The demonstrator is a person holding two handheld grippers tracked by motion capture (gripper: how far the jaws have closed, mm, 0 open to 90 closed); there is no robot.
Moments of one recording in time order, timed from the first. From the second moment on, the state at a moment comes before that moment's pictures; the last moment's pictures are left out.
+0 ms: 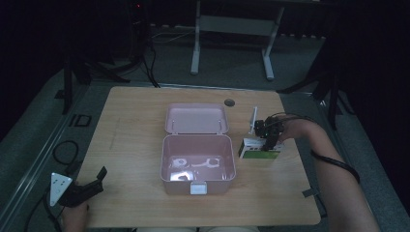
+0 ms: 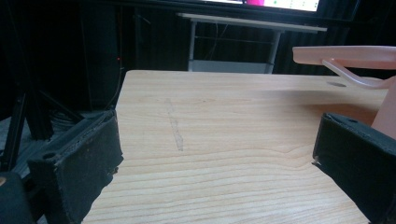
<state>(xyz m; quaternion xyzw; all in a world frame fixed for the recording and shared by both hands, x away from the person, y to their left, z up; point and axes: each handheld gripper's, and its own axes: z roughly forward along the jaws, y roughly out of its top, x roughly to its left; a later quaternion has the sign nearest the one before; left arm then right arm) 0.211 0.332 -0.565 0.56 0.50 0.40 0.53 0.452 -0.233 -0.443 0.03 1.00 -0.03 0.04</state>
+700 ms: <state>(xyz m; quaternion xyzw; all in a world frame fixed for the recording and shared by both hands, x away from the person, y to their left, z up) 0.211 0.332 -0.565 0.56 0.50 0.40 0.52 0.459 -0.232 -0.467 0.02 1.00 -0.03 0.01</state>
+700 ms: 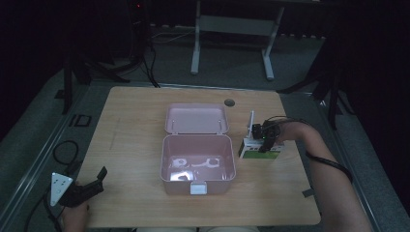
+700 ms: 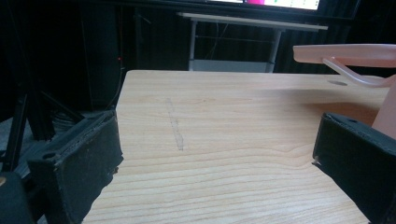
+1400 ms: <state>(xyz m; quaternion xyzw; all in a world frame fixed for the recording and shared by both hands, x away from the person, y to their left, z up) 0.211 0.331 -0.565 0.56 0.50 0.40 0.52 0.445 -0.230 -0.444 0.02 1.00 -0.03 0.00</state>
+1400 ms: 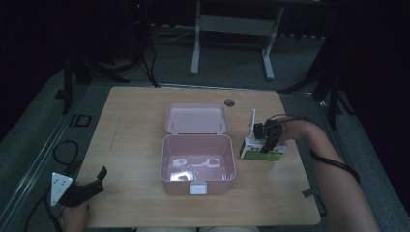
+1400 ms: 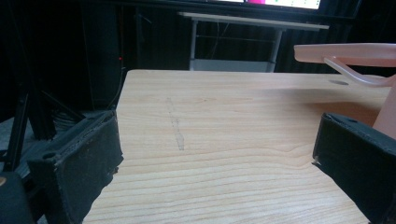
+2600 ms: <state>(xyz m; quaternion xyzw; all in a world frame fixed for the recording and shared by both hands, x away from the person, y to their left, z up) 0.212 0.331 -0.565 0.56 0.51 0.40 0.52 0.397 -0.223 -0.358 0.04 1.00 -0.03 0.01</state>
